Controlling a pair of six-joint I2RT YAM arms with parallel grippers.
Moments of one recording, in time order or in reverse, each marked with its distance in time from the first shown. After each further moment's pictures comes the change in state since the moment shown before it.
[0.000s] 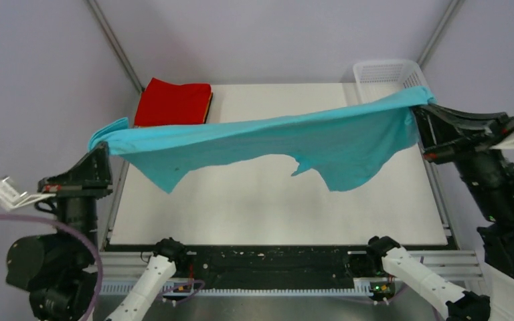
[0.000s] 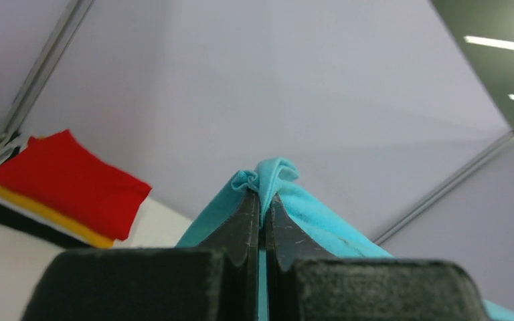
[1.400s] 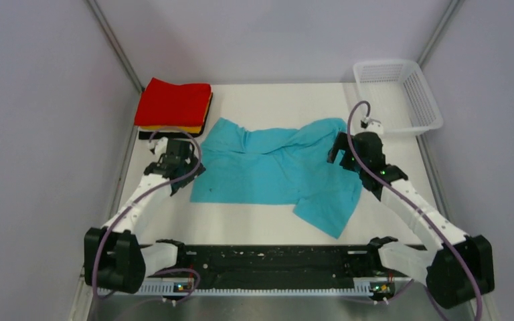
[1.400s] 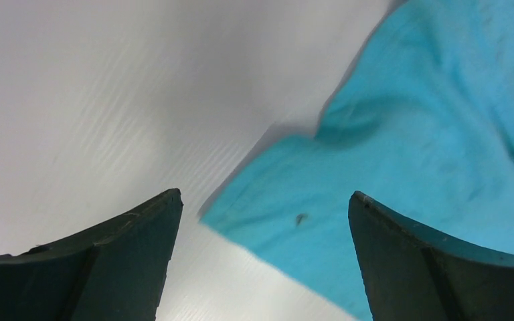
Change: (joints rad) left arm 0.147 0.818 -0.494 -0.010 0.093 -0.124; right arm -0.154 0.446 -0.784 0.183 0.280 0.307
